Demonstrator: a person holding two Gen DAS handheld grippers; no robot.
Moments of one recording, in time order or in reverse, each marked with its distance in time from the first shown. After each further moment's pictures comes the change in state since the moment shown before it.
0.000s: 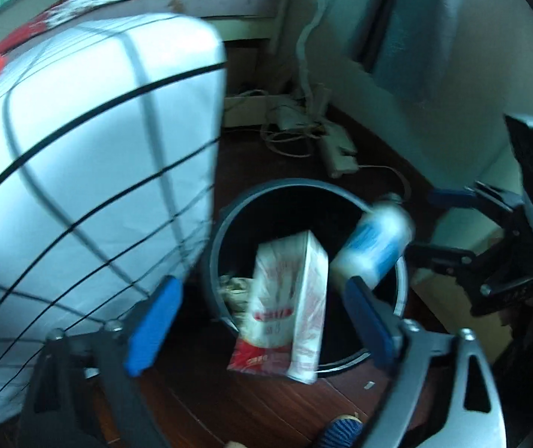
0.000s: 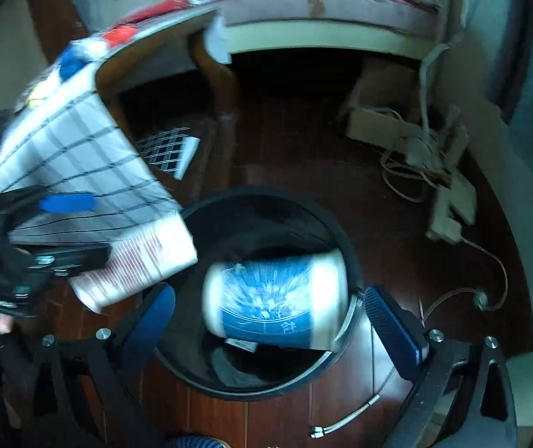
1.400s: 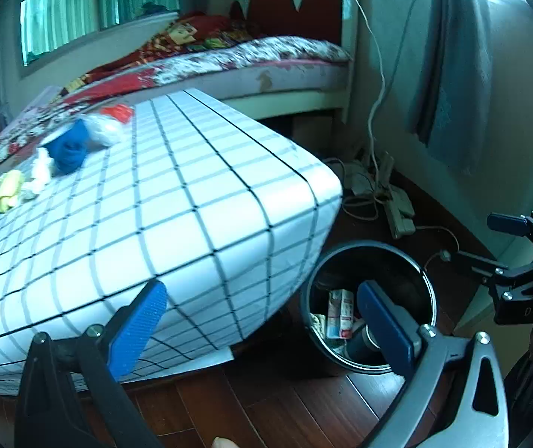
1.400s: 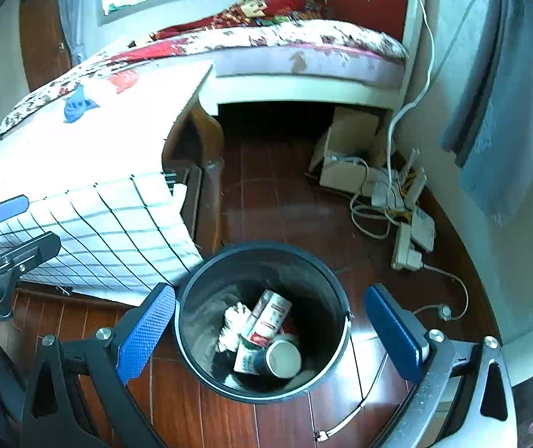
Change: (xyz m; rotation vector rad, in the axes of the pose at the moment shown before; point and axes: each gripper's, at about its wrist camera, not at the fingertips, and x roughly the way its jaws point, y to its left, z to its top) left arm -0.116 0.042 -0.004 -0.088 -0.241 0.241; right arm -0.093 0.089 0.028 -0.020 -0.192 -0.117
